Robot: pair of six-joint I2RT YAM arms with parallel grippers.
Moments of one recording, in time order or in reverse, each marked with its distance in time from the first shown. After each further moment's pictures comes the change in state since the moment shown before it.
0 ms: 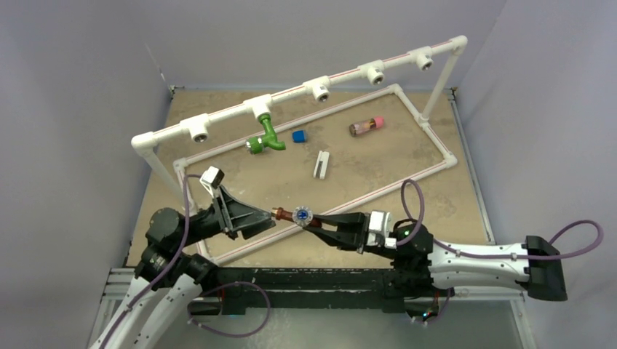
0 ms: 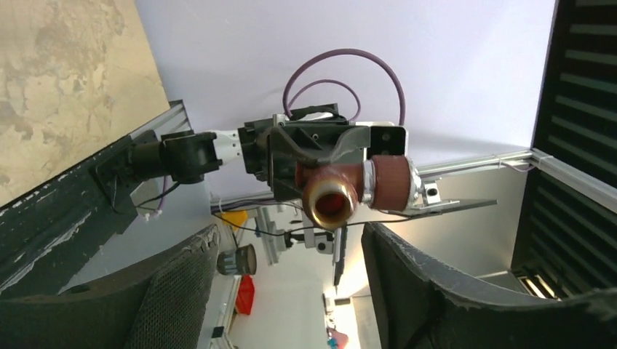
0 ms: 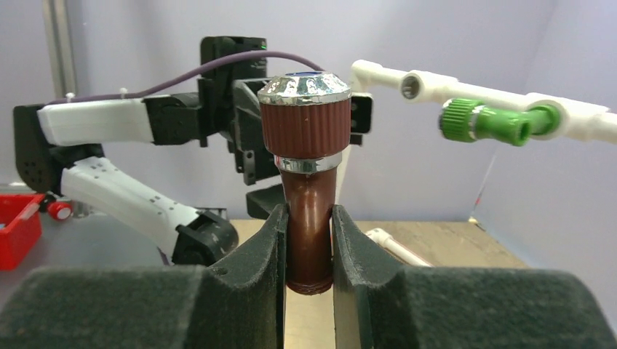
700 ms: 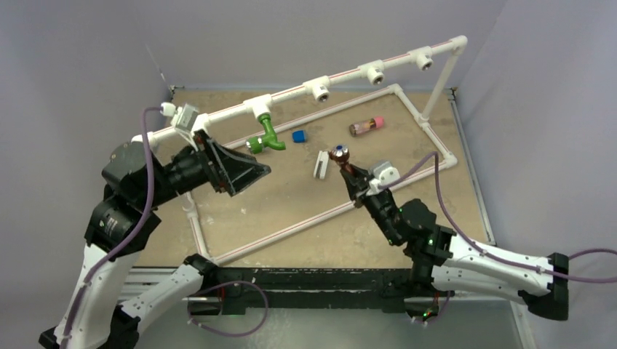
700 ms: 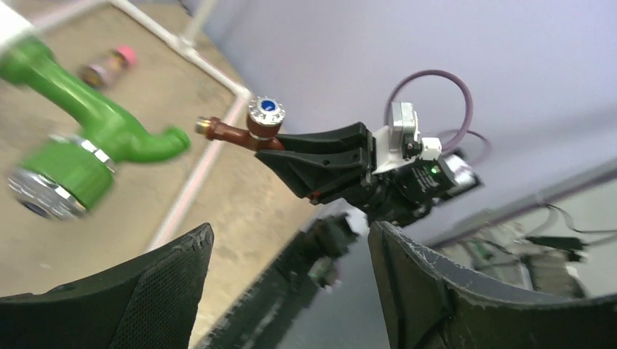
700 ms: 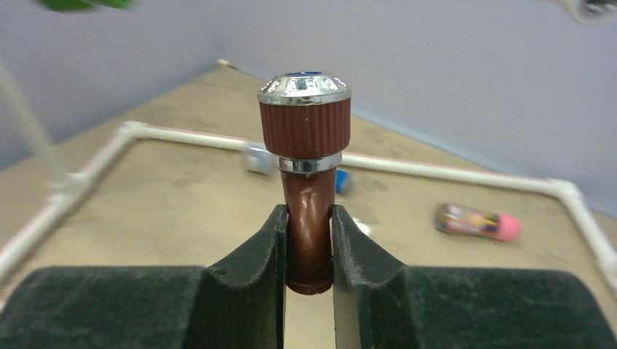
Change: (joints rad) left arm 0.000 0.499 0.841 -0.516 -0.148 0.834; right arm -0.090 -0.153 0.227 -0.684 0.724 -0.031
